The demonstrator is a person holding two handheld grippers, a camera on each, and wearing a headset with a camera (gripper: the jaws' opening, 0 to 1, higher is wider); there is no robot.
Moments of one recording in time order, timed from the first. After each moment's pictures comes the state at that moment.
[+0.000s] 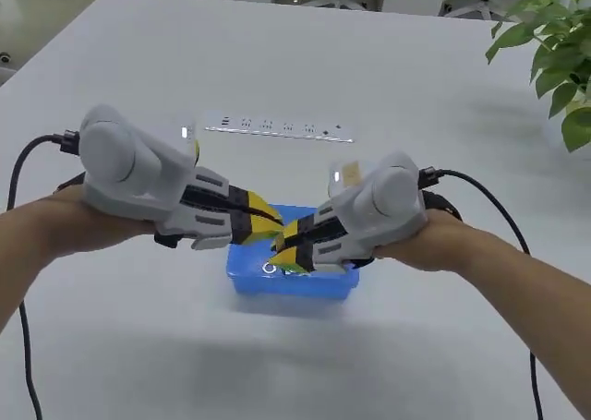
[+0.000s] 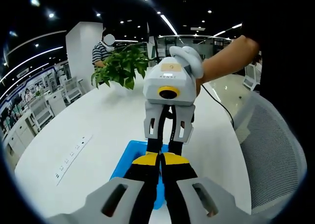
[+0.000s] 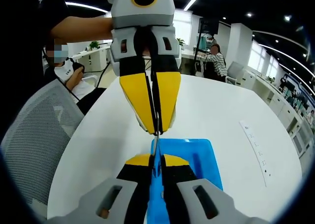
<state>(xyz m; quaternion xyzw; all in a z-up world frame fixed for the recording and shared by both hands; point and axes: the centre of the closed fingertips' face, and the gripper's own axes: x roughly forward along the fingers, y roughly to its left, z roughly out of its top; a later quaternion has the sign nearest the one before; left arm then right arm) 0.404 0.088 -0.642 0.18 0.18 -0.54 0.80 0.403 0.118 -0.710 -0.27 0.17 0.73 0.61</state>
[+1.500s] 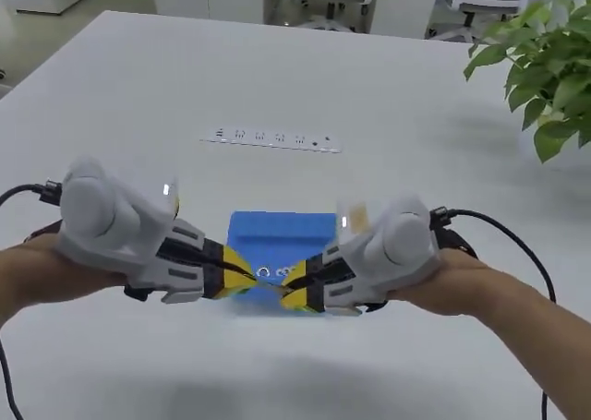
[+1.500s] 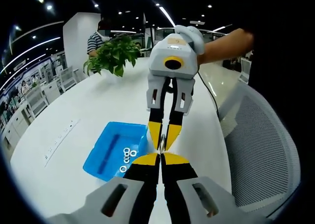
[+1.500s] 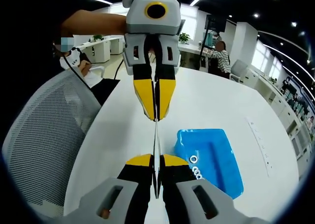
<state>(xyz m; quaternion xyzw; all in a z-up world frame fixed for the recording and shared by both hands) 0.339 0.092 -0.677 0.18 0.23 -0.55 0.78 0.345 0.083 -0.718 -0.30 0.18 0.72 0.60</state>
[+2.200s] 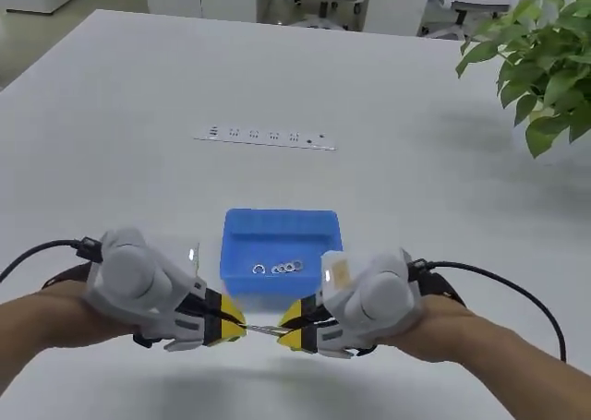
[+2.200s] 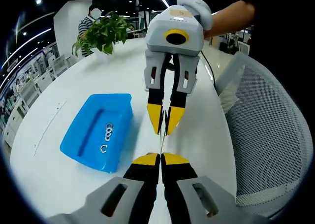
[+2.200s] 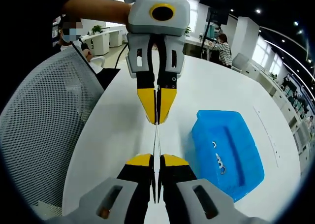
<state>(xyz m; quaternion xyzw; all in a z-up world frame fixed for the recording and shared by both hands) 0.320 0.093 -0.748 0.23 0.29 -0.55 0.75 0.324 0.075 -0.766 -0.33 0.20 0.71 0.59</state>
